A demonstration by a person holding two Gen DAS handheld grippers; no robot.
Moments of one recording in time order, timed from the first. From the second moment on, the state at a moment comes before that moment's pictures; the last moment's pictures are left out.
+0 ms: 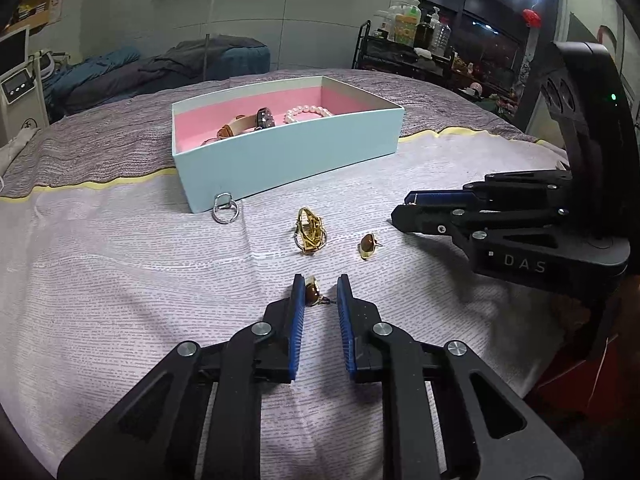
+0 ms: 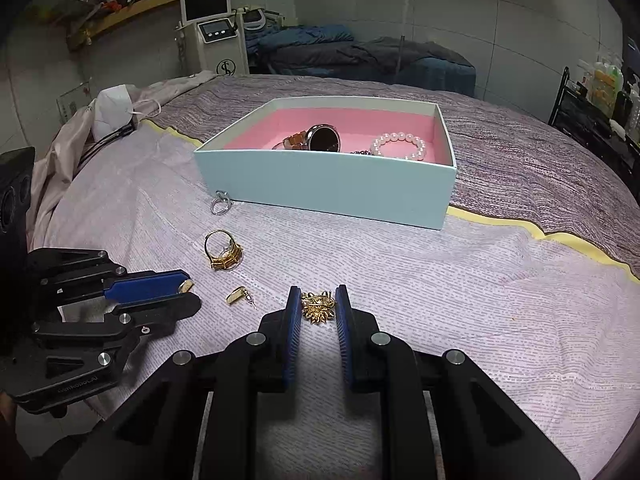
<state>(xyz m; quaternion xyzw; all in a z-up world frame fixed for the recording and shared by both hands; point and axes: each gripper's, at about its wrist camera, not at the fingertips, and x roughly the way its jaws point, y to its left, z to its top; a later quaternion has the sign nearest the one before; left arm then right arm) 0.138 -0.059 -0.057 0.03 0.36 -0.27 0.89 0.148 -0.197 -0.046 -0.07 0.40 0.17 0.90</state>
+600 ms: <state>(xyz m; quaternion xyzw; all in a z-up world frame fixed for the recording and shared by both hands) 0.136 -0.046 -0.051 -0.02 0.36 -0.25 0.90 0.144 -0.198 -0.044 -0.06 0.39 0.17 0.90</state>
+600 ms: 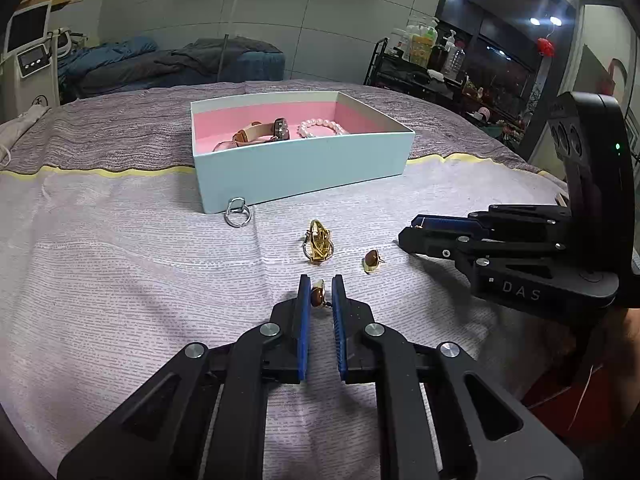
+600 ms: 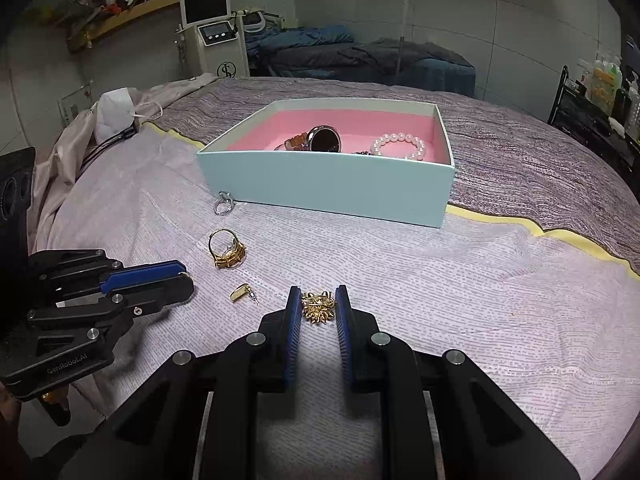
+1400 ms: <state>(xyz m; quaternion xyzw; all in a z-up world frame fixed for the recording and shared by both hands) 0.230 -0.040 0.010 -0.01 0.29 -0.24 0.93 0.193 -0.195 0.021 -0.06 0.31 0.17 0.93</state>
